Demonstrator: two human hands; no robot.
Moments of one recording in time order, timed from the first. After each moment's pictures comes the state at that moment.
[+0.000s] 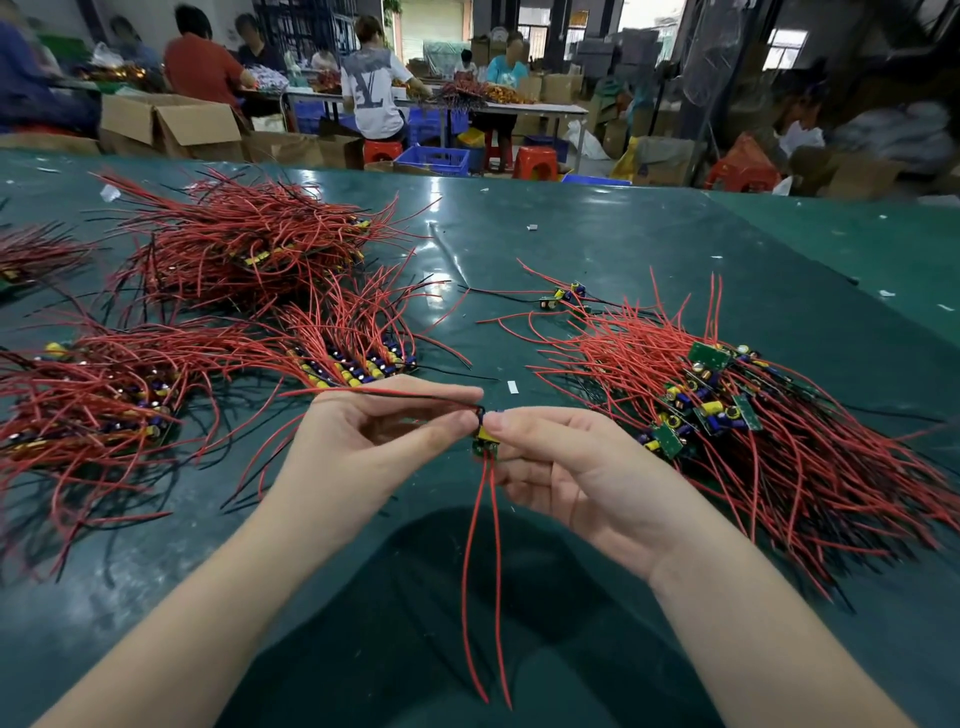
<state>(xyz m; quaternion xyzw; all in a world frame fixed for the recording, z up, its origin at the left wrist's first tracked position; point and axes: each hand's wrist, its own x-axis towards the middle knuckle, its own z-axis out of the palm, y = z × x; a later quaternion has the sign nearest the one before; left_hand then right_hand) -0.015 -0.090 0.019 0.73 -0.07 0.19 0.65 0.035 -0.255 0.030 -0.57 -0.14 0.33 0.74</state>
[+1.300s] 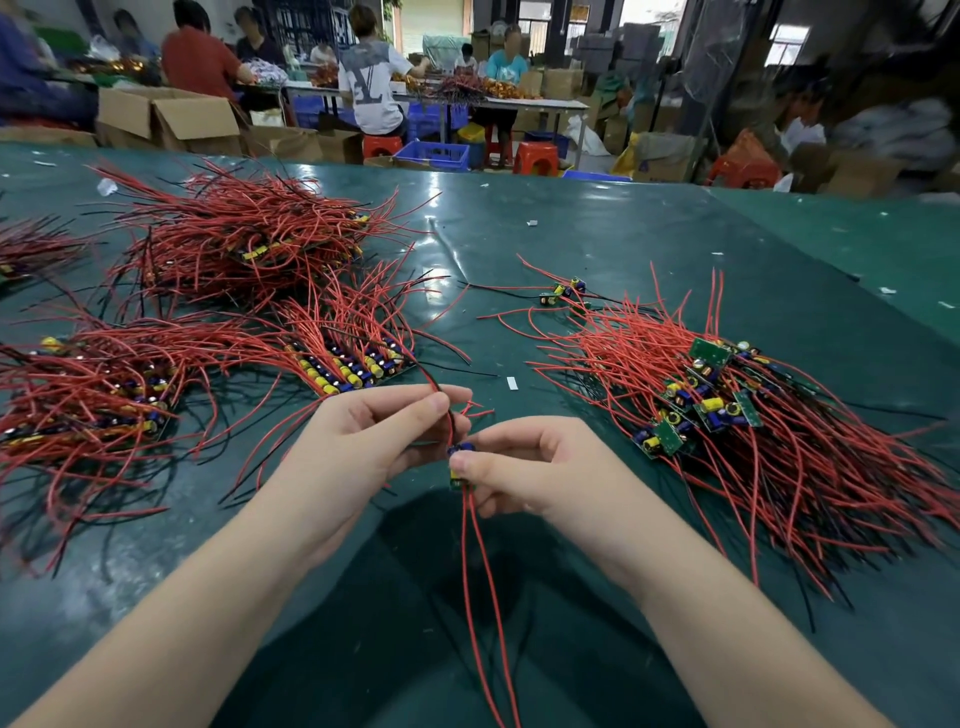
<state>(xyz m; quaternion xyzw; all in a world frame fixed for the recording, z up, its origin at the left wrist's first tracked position) -0.011 -0.086 0.014 0.62 0.05 0.09 0.78 0.030 -0.244 0.014 -0.69 -0.21 0.25 0.65</state>
